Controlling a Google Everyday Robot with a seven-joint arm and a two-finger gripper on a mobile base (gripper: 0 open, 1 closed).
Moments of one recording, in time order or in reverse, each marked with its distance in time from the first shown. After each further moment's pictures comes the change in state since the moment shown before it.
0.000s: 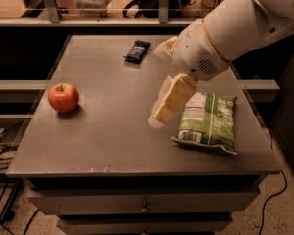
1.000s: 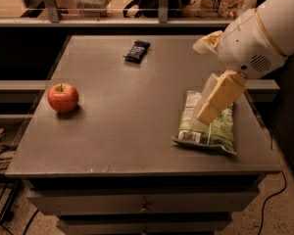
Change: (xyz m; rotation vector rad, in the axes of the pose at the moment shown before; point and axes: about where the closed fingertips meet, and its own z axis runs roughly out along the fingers) arm 0.046 0.008 -0.066 0.075 0.099 0.047
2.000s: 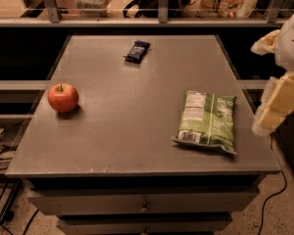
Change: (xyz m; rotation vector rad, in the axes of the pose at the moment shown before) arm 0.086 -0.001 -0.067 0.075 0.360 0.074
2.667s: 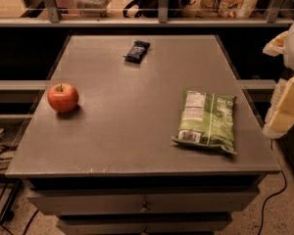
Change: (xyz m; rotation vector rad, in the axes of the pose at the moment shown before) arm 0.021 -0.001 -0.006 0.018 0.097 0.034
